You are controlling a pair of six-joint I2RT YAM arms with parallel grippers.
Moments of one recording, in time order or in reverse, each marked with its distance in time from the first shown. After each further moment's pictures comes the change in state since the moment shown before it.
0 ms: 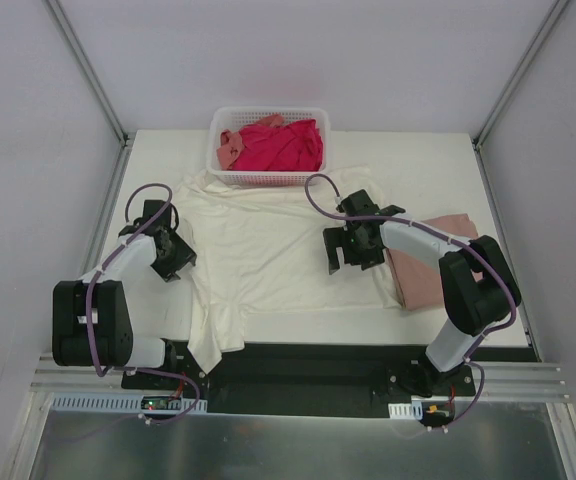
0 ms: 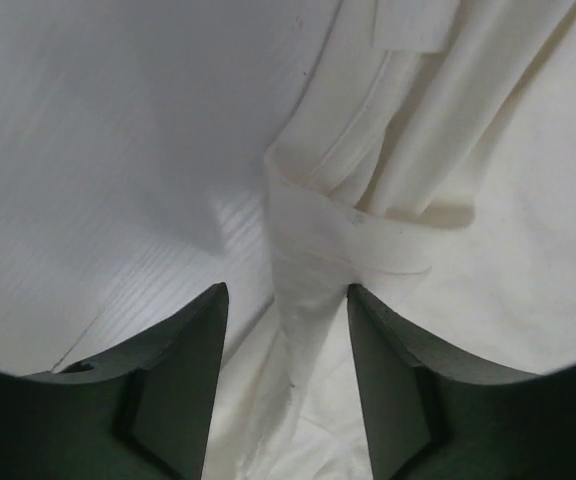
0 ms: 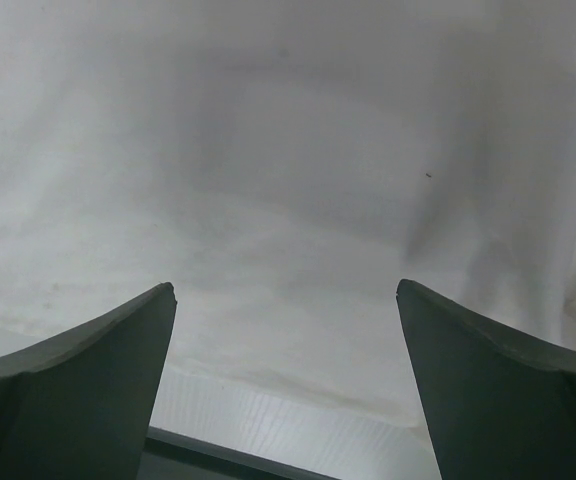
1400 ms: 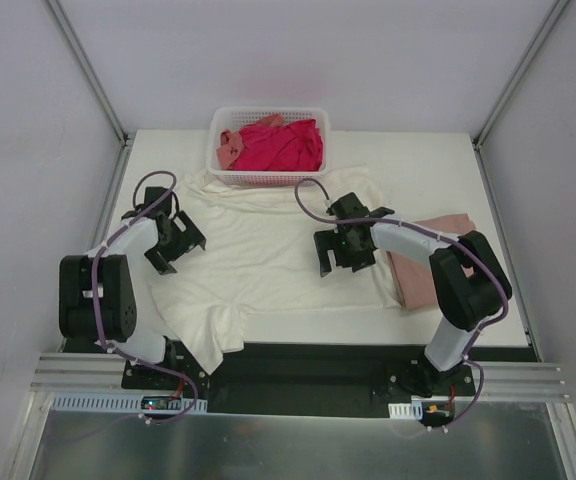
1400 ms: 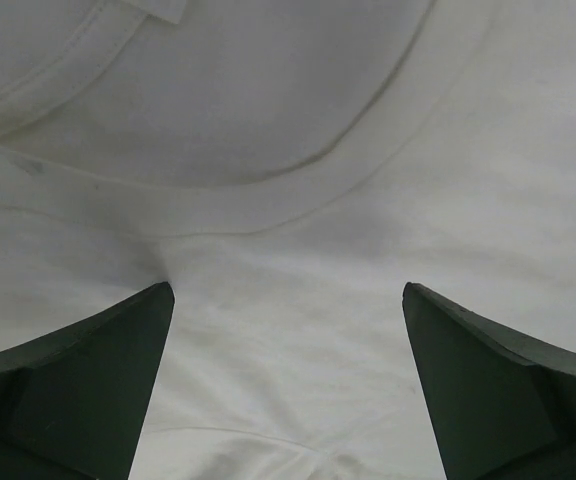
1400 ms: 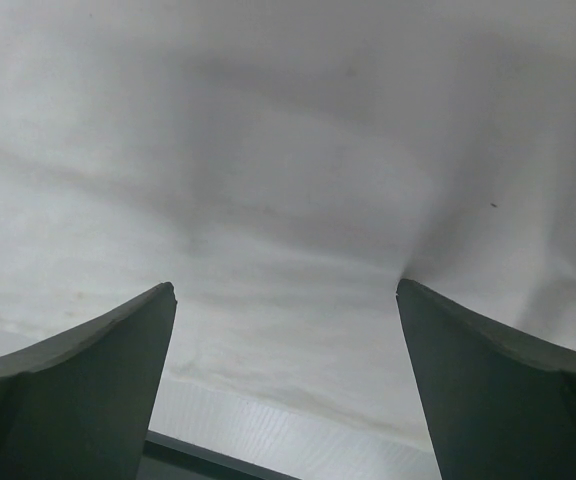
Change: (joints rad) left arm 0.019 0.118 0.121 0.050 0.095 0.082; right arm 0.042 0.031 -0.002 0.042 -0.016 0.019
